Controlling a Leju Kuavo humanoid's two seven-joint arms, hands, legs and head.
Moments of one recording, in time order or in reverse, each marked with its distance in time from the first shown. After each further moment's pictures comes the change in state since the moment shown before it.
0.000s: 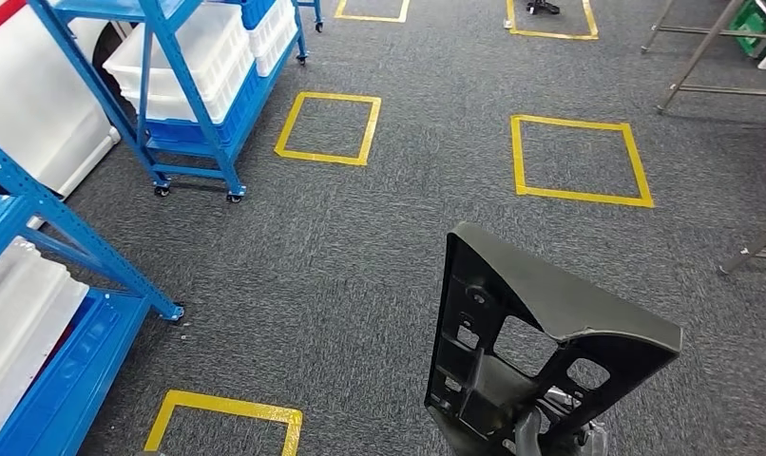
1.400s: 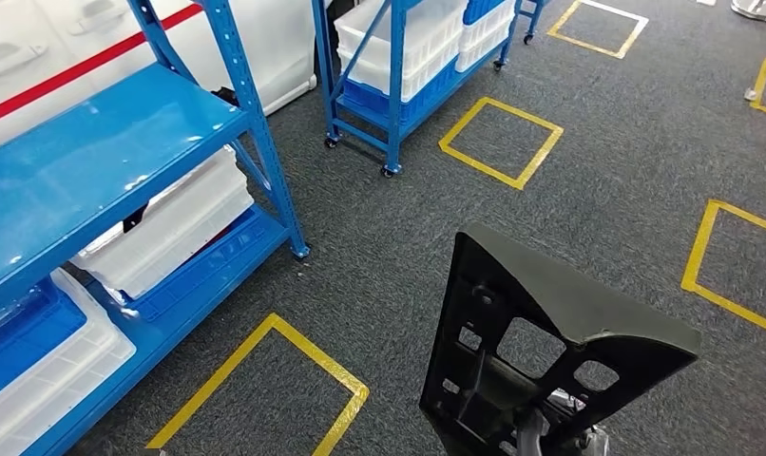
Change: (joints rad) left arm -0.004 -0.002 0.002 0.000 0.020 0.004 0.015; right arm -0.019 -0.100 0.106 -0.008 -0.077 -0.117 0.015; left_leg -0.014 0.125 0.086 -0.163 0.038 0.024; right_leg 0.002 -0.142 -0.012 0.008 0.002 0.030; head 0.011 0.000
